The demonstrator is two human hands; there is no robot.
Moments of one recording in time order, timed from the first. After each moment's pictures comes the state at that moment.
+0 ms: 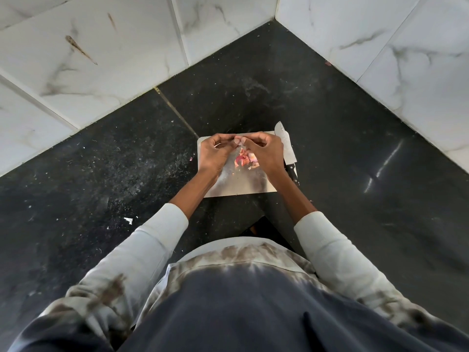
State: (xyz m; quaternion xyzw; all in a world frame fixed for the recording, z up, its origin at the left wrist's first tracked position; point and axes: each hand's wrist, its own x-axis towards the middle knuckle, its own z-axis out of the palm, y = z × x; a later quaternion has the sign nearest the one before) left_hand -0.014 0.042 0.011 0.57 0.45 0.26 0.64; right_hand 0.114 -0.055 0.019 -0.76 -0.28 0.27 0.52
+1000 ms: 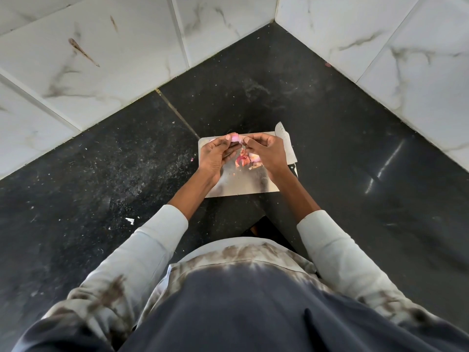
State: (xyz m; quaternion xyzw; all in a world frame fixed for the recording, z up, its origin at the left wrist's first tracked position) left_hand -0.017 0.042 0.008 0.38 0.43 0.24 0.78; right_hand 0.118 -0.057 0.019 -0.75 -0.22 0.33 0.54
